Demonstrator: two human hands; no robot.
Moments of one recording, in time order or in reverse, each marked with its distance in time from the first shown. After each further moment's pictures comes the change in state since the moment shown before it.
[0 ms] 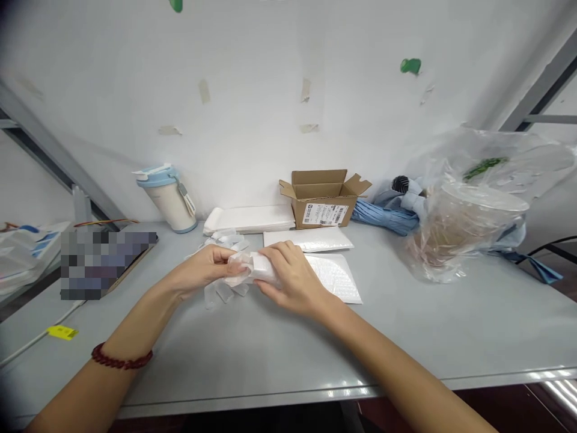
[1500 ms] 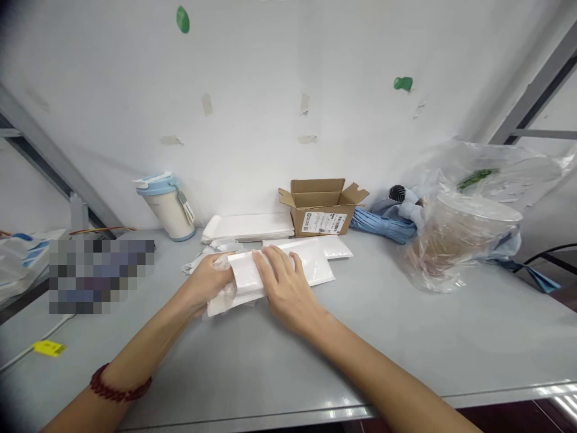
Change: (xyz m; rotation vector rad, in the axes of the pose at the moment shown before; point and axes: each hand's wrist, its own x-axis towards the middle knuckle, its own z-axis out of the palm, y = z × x) left_hand 0.006 -0.002 0.026 -0.135 0.398 -0.002; right_hand -0.006 -0.002 0.021 -0.449 -0.035 0.012
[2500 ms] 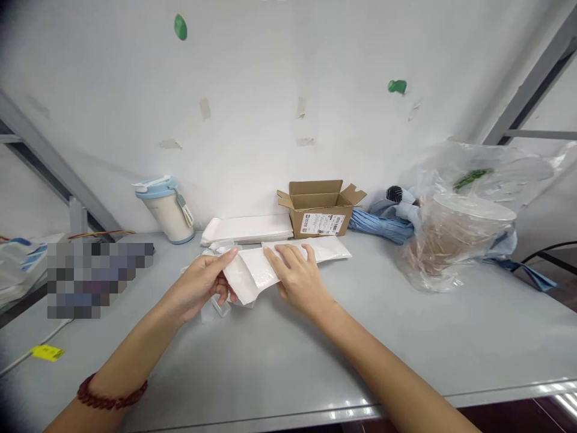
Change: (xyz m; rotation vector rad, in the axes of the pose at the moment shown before) left_hand -0.006 0.012 -0.006 -0.076 -0.150 -0.077; right_hand 0.002 0.024 -0.007 -0.006 0.020 0.025
